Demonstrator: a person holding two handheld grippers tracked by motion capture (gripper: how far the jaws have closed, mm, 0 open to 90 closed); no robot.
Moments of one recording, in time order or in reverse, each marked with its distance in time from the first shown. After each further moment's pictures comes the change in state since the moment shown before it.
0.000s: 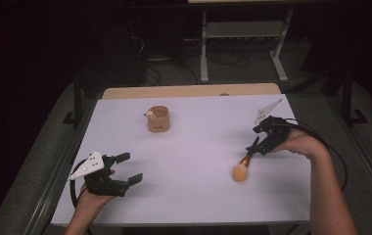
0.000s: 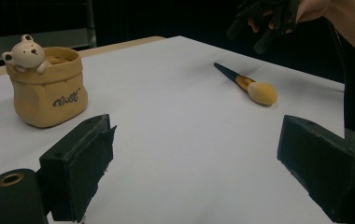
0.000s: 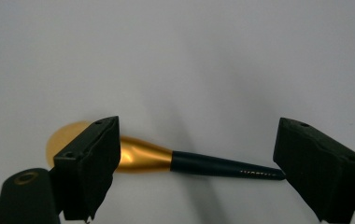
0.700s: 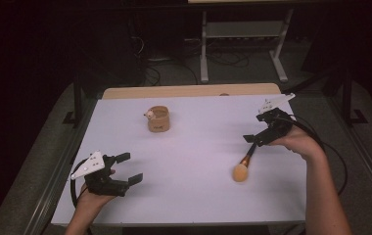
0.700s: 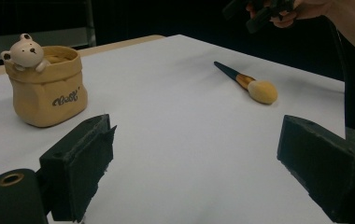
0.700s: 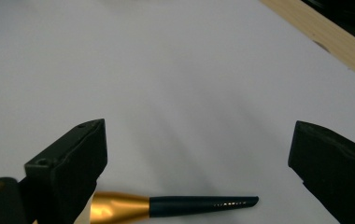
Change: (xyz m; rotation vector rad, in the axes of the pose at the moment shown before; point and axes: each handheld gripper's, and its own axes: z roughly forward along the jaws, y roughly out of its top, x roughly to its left) left arm 0.001 0.000 0.001 0.006 0.000 0.008; right arm 0.000 0.008 -0.016 -0.176 -0.121 0.148
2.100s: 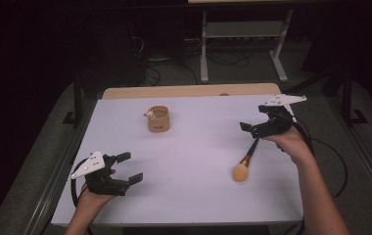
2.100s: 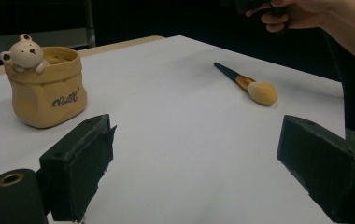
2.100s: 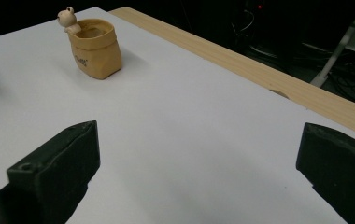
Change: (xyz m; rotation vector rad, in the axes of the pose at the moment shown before) left arm 0.001 0.000 0.001 -0.004 -0.002 -0.004; right arm 0.000 -0.001 -0.001 -0.286 -0.101 0.157
